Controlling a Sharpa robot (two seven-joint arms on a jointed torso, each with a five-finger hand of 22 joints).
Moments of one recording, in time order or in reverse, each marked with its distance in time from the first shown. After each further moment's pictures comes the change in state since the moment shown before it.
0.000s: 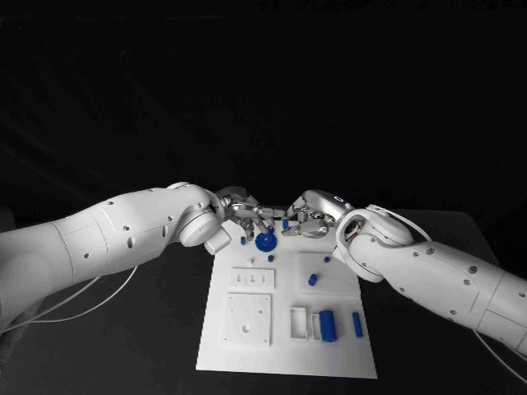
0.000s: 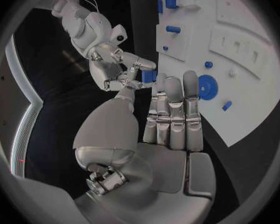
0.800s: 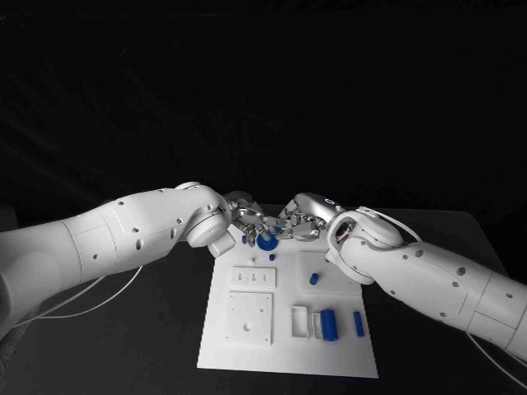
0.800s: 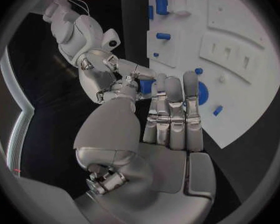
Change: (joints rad) left arm 0.000 0.020 -0.001 0.015 -0.054 0.003 -0.112; left_hand 0.021 0.021 -0.025 -0.052 0.089 -0.009 -0.002 0.000 0.129 0.002 -0.002 -0.019 -0.007 -0.018 0.000 0.000 -0.004 0.000 -0.005 0.005 -0.043 0.056; right arm 0.002 0.039 -0.019 -0.007 -0.026 0.011 -0.033; right_hand -0.003 -0.003 0.002 0.002 0.011 -0.004 -0.003 0.004 0.000 0.000 0.000 0.000 0.000 0.000 0.000 0.000 0.002 0.000 0.000 0.000 0.000 0.000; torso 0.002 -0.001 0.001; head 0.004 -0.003
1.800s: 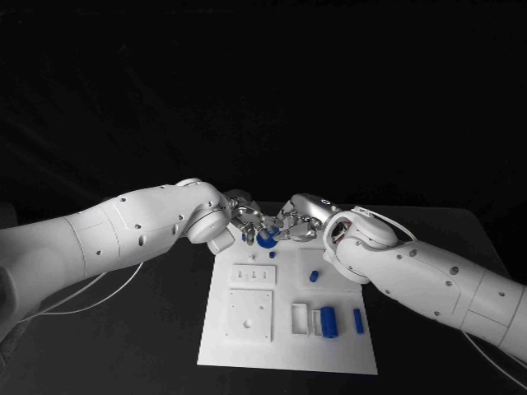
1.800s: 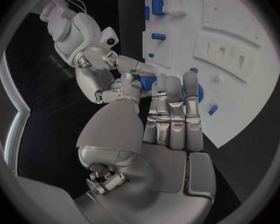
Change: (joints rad) left arm 0.000 0.014 -0.001 -0.026 -0.005 0.020 -0.033; left_hand 0.050 0.066 -0.021 -0.073 0.031 -0.007 -0.006 0.000 -0.030 0.000 0.000 -0.024 -0.021 -0.011 0.003 0.000 -0.003 0.000 0.000 0.000 -0.034 0.046; right arm -0.001 0.017 -0.010 -0.011 -0.016 0.006 -0.017; right_hand -0.008 -0.008 0.003 -0.003 0.005 0.000 0.000 0.000 0.007 0.000 0.000 0.000 0.000 0.000 0.000 0.000 0.001 0.000 0.000 0.000 0.004 0.000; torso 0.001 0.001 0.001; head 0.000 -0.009
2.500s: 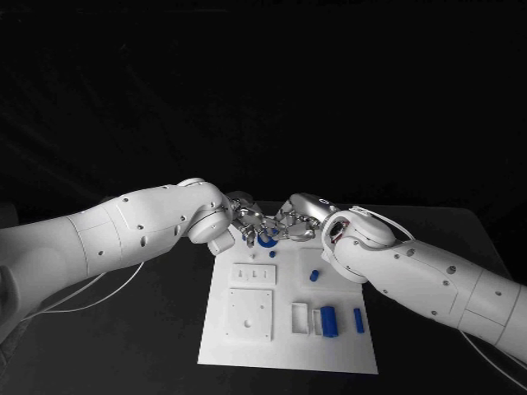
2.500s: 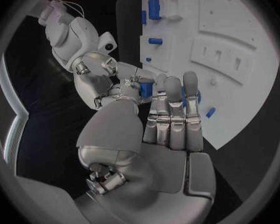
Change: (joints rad) left arm -0.001 0.005 -0.001 0.003 -0.024 0.025 -0.020; left_hand 0.000 0.000 0.000 0.023 -0.008 -0.009 0.009 0.000 -0.026 0.000 0.000 -0.011 -0.004 -0.003 0.004 0.004 -0.001 0.000 0.000 0.000 -0.025 0.027; right arm 0.000 0.010 0.000 -0.005 -0.006 0.002 -0.011; right_hand 0.004 -0.004 0.002 -0.004 0.006 0.000 0.000 -0.004 -0.001 0.000 0.000 0.000 0.000 0.000 0.000 -0.004 0.003 0.000 0.000 0.000 0.000 0.000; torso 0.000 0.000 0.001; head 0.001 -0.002
